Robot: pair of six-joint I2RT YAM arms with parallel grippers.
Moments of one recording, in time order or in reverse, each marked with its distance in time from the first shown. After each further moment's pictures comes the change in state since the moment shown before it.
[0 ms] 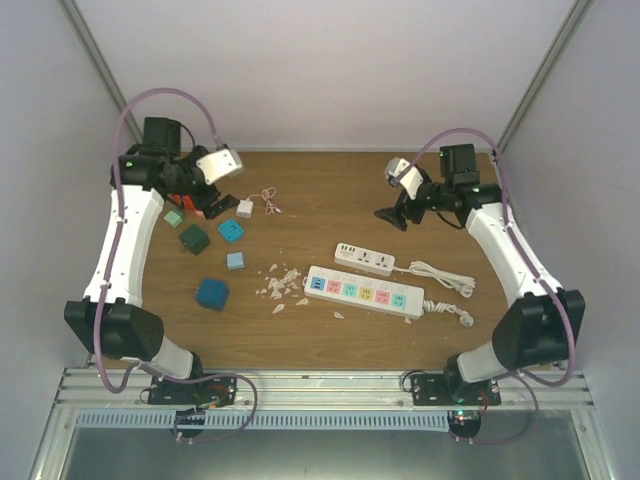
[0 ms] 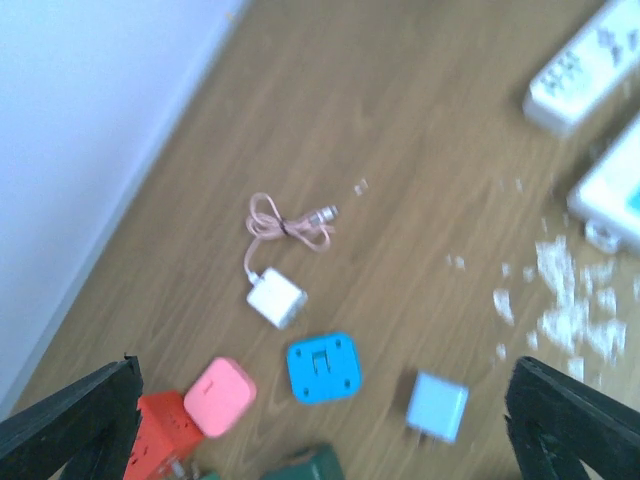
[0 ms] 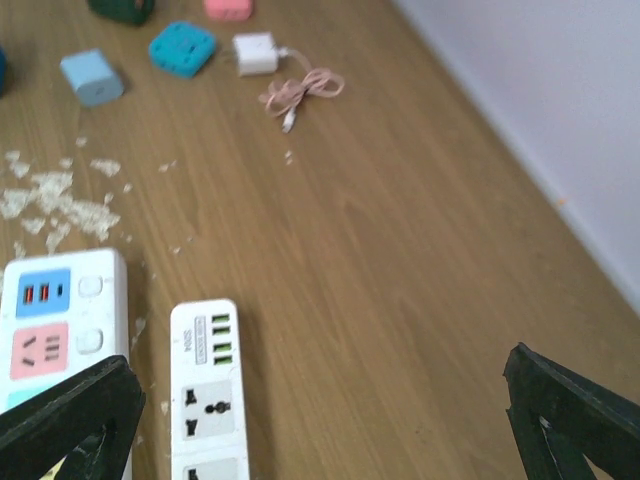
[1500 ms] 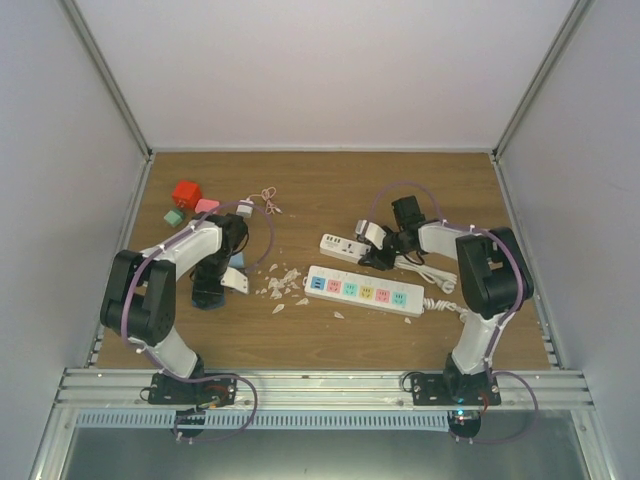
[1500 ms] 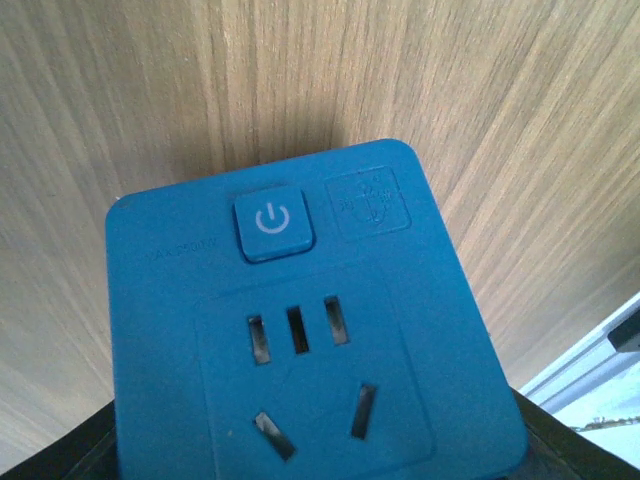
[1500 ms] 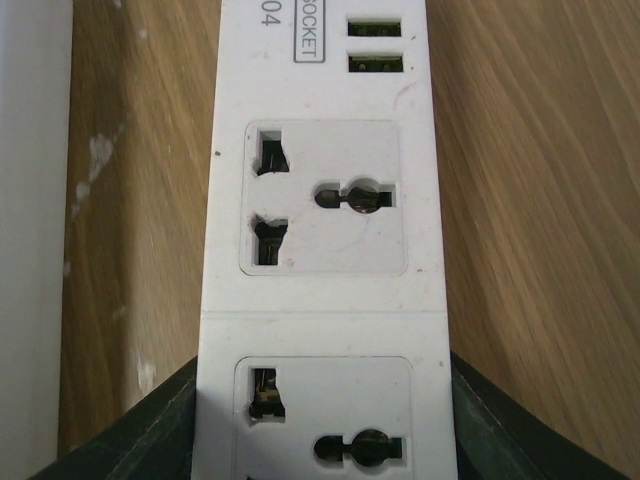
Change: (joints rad) left arm -0.218 0.111 -0.688 -0.086 -0.737 0.202; right arm 0.123 0.380 -0.322 0.364 0.096 -0.069
